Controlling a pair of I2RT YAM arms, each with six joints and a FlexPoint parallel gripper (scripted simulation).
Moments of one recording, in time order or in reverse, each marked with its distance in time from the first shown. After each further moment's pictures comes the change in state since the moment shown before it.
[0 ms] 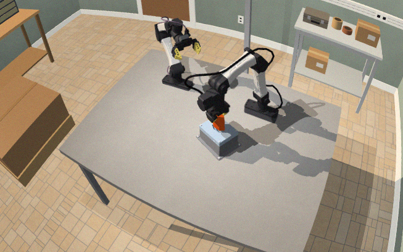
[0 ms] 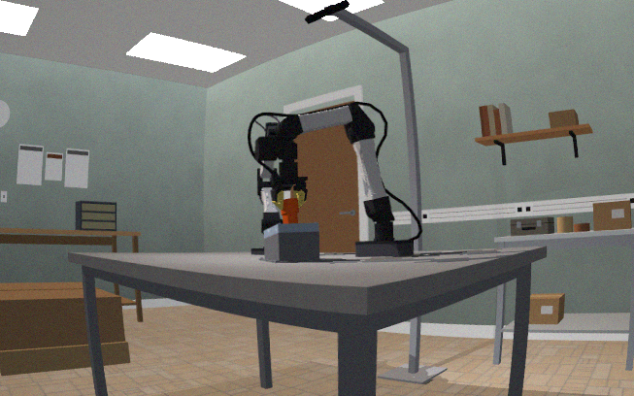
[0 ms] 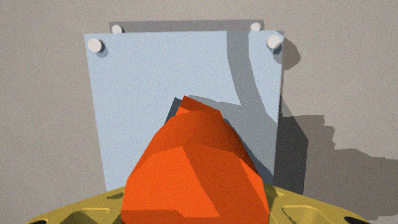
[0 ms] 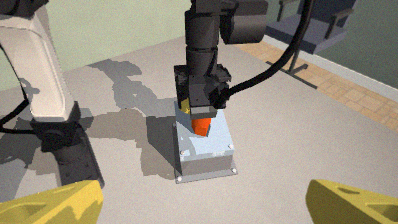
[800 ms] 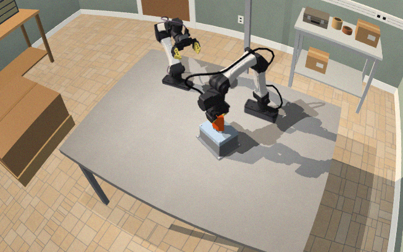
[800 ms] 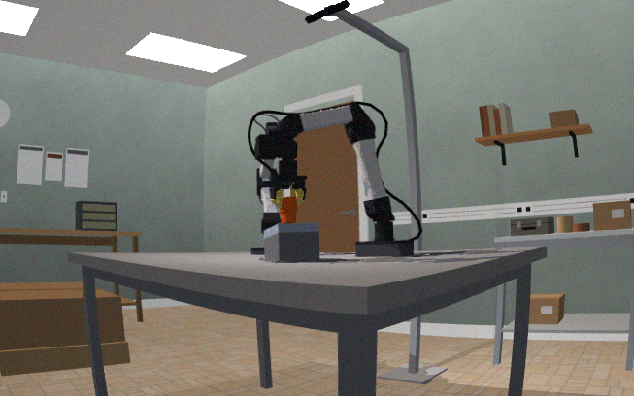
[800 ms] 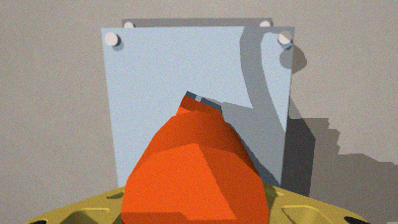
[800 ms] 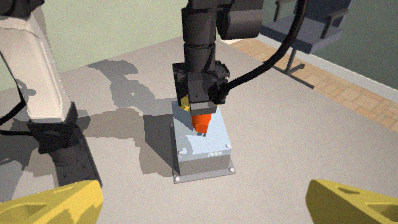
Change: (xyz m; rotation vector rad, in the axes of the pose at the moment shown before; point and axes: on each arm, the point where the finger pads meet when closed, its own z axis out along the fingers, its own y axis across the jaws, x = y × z) left arm 0.003 0.006 -0.005 -0.026 -0.007 -0.006; right arm 0.000 -0.001 -0.002 0.013 -0.001 0.002
